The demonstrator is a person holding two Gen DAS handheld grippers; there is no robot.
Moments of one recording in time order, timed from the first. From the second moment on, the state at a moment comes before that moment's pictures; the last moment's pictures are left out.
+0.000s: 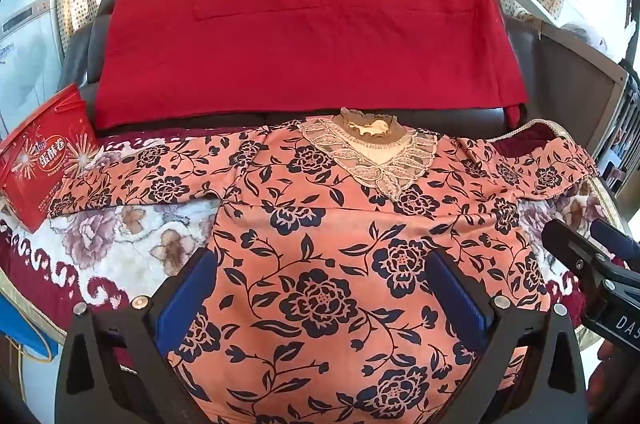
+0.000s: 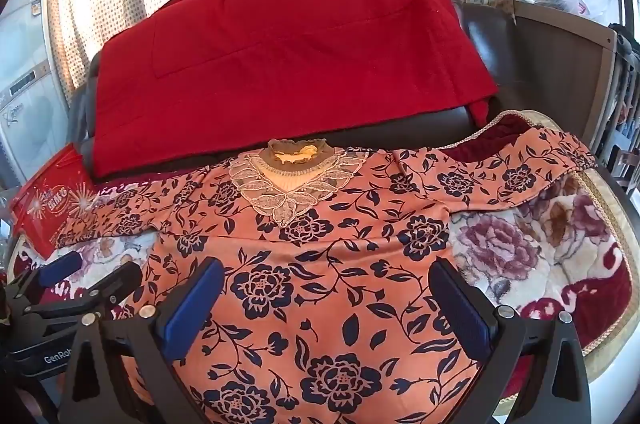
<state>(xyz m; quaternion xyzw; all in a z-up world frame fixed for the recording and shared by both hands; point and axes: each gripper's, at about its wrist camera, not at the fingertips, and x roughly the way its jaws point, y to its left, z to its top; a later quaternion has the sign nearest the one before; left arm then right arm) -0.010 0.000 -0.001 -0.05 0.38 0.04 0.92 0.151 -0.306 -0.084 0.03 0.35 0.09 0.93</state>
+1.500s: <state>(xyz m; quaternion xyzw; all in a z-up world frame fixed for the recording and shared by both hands) 0.007 -0.002 -0.005 -0.04 0.39 0.05 0.92 0.167 -0.299 -0.102 -0.01 0.35 0.09 0.93</state>
